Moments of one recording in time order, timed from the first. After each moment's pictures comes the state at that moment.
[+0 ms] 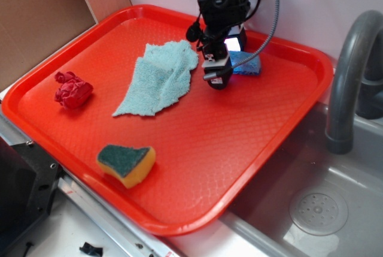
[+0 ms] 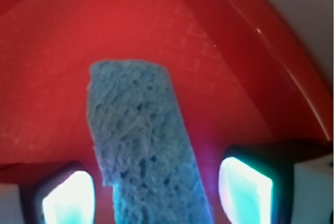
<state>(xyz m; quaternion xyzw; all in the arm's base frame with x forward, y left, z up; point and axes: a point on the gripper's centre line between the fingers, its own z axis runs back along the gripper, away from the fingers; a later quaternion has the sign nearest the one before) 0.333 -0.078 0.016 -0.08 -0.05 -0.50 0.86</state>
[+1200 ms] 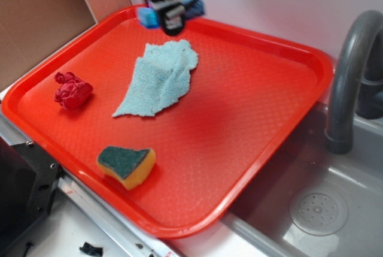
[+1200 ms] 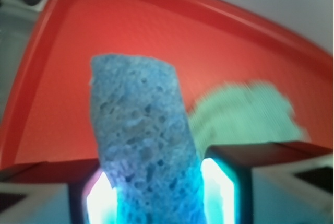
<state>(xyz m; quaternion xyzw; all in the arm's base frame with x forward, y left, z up) 0.255 -0.053 0.140 -0.04 0.01 -0.12 0.99</state>
